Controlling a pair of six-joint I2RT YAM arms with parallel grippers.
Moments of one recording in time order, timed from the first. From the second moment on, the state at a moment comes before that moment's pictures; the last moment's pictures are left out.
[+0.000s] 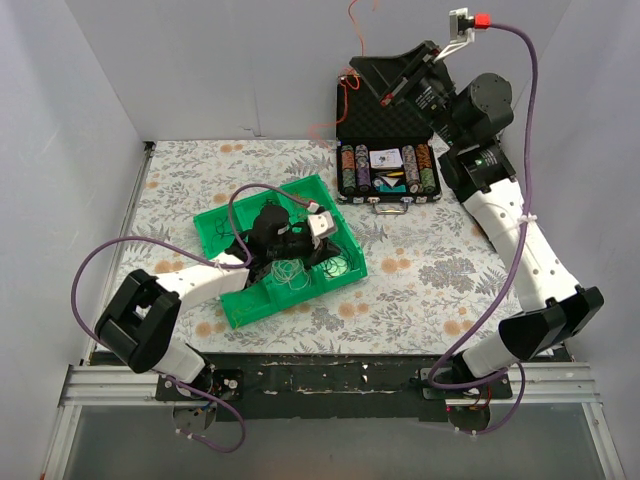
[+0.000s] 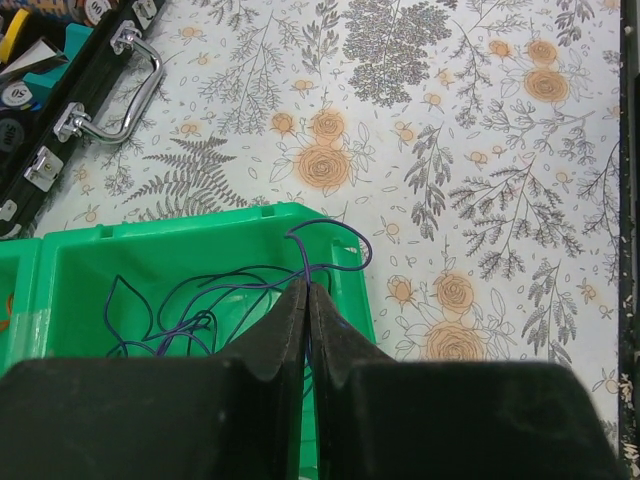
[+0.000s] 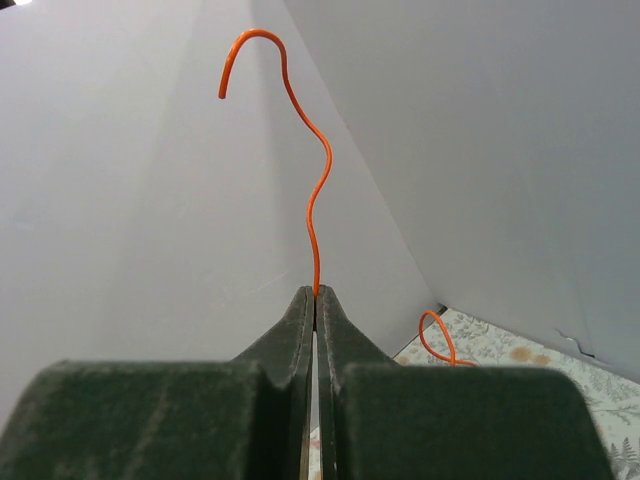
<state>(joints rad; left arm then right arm) -0.64 1.47 0.78 0.34 0.62 0.22 0.48 1.50 1.78 0.18 -0.37 0.74</state>
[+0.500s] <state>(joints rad) -0.65 1.44 0.80 0.31 0.46 0.25 0.45 1.62 1.82 0.18 -0.38 0.74</state>
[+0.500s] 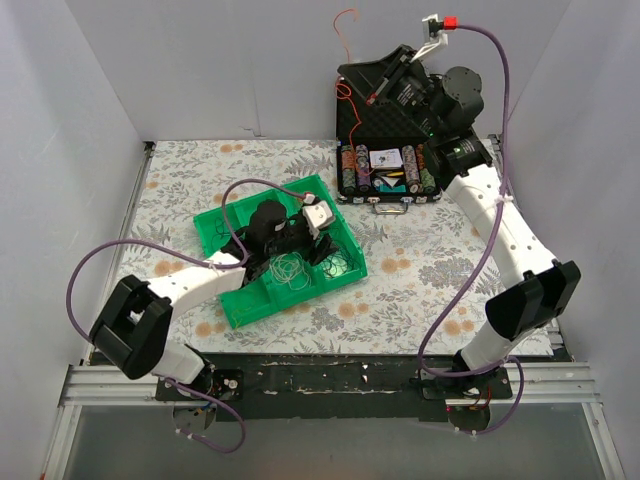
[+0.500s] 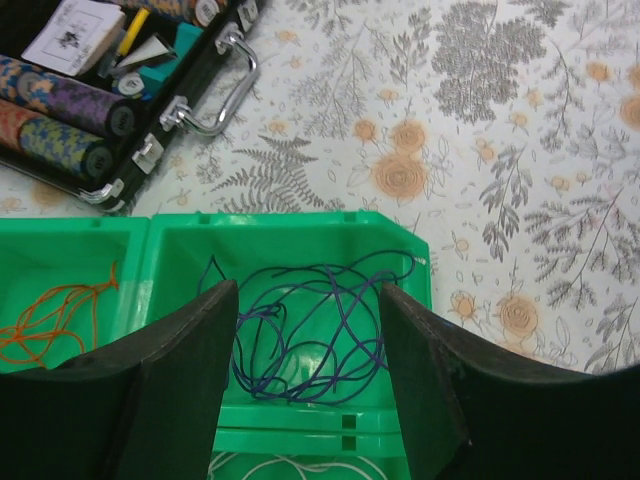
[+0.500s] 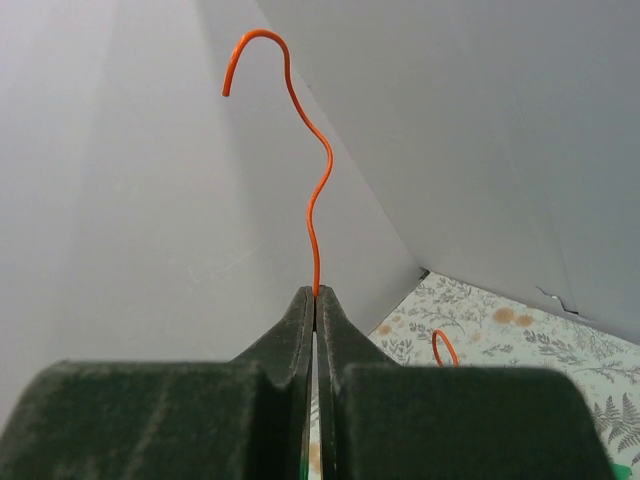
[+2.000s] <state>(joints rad) -0.12 1.01 0.94 -0.14 0.29 -0.10 0.47 1.88 1.71 0.24 -0.43 0.72</state>
